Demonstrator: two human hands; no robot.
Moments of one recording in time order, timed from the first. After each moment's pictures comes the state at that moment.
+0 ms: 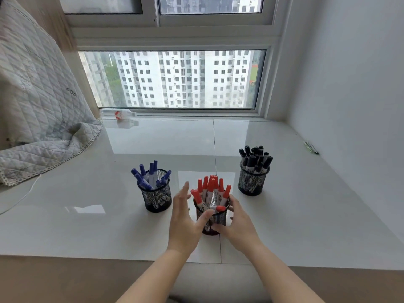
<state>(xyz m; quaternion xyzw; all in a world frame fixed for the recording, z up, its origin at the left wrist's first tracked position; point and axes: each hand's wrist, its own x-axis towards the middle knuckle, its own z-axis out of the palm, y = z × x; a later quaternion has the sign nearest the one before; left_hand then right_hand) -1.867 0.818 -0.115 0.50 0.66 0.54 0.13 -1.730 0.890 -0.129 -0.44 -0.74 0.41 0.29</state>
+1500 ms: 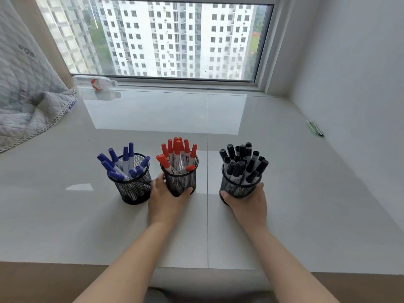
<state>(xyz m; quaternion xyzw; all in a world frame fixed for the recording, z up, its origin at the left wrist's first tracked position) -1.904 0.892 -0.156 0.35 0.81 0.45 0.13 -1.718 0.959 -0.157 -0.61 -0.61 0.33 0.38</state>
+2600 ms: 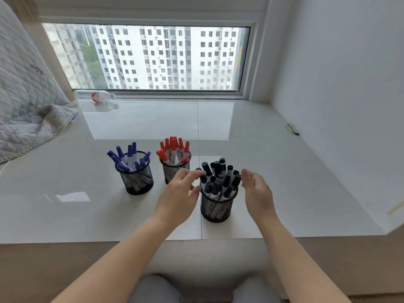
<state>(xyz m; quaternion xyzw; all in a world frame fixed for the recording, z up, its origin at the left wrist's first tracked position) -1.850 0.823 -0.076 0.65 0.66 0.37 0.08 -1.670 0.886 -0.073 -0.52 -0.60 0.45 0.42</state>
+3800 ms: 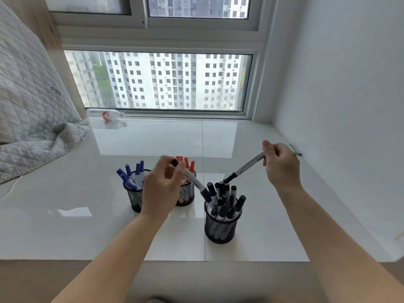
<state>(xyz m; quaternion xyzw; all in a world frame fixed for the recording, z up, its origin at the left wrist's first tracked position) -1.874 0.827 -0.014 0.49 0.61 0.63 0.04 -1.664 0.944 0.021 -0.52 -0.63 0.27 0.52</state>
